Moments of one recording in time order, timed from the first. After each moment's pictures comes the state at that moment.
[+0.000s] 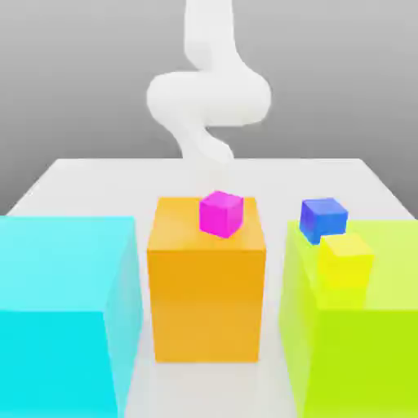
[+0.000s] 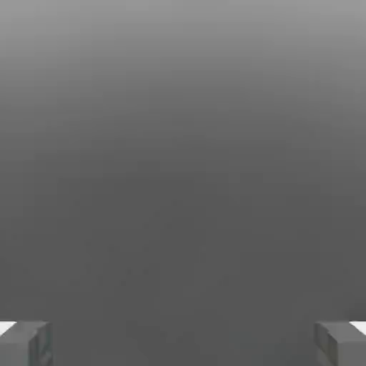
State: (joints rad) arm 0.03 -0.77 0.04 -2.31 -0.02 2.29 0.77
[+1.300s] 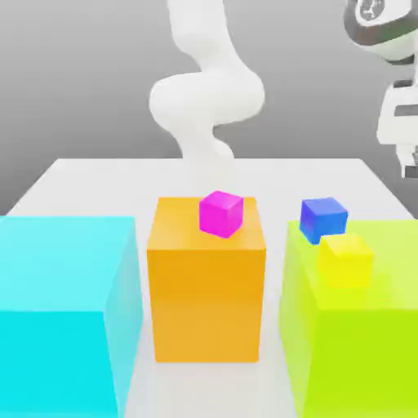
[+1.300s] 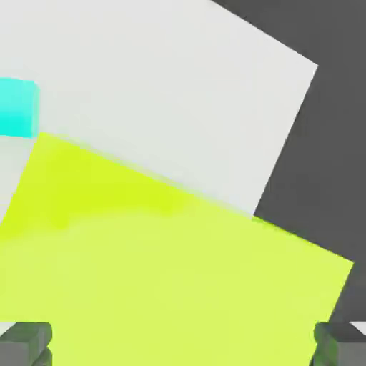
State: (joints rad) arm 0.56 -0.24 0.21 -2.49 -0.21 2.41 -0.43
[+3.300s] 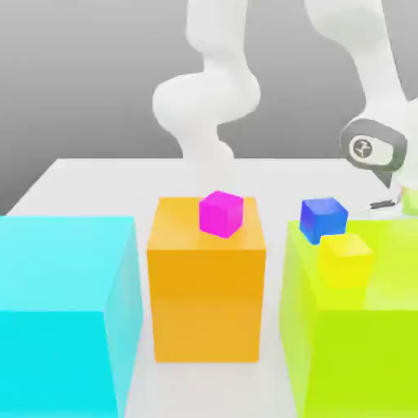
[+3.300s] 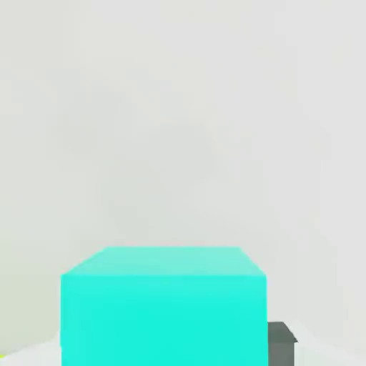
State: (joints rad) arm 0.71 0.08 0.27 -2.62 0.21 2.63 -1.81
